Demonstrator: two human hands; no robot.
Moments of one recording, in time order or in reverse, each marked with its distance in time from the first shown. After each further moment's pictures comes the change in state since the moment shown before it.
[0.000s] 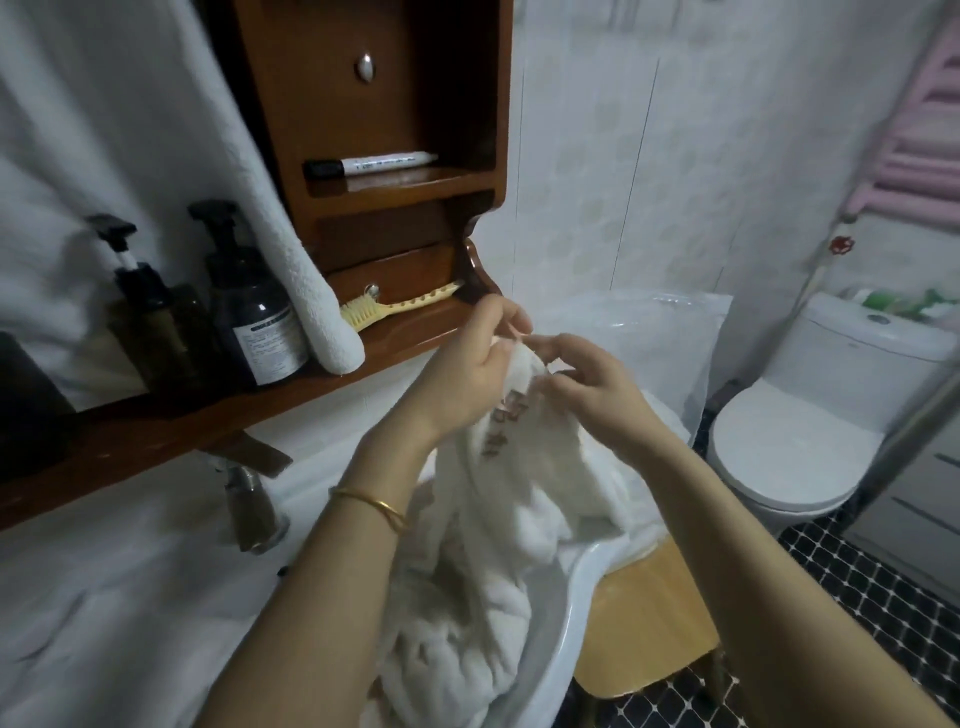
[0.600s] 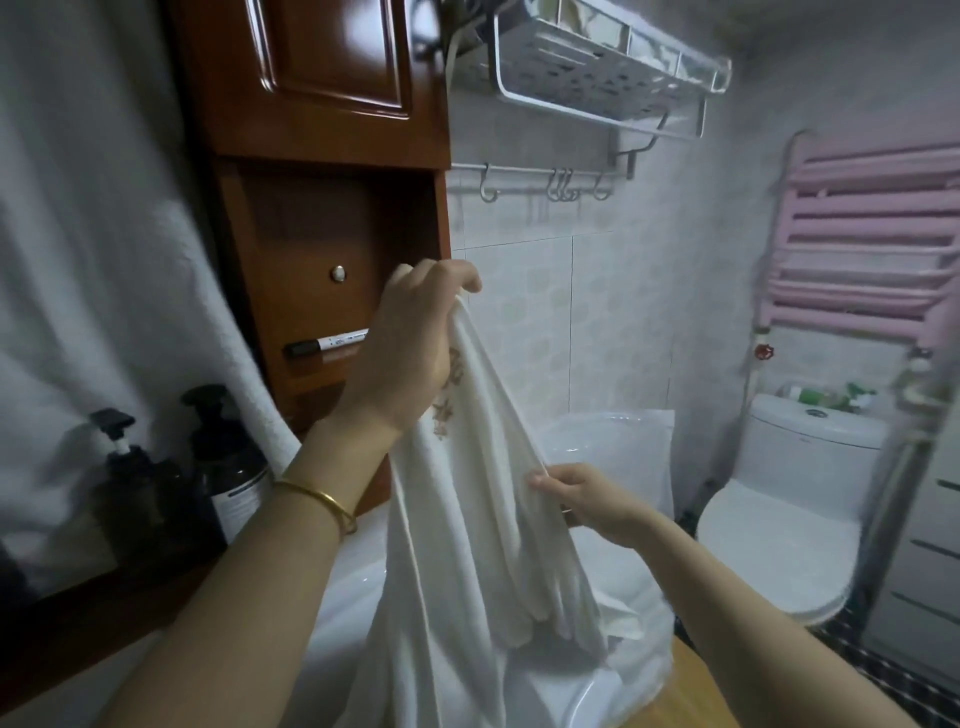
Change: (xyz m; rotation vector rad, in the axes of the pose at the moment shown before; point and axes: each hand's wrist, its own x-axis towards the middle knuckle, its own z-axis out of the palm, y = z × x) left_hand 0.067 0.098 -0.066 0.524 0.428 0.641; right_hand 0.031 0.033 -0.058 0.036 -0.140 0.346
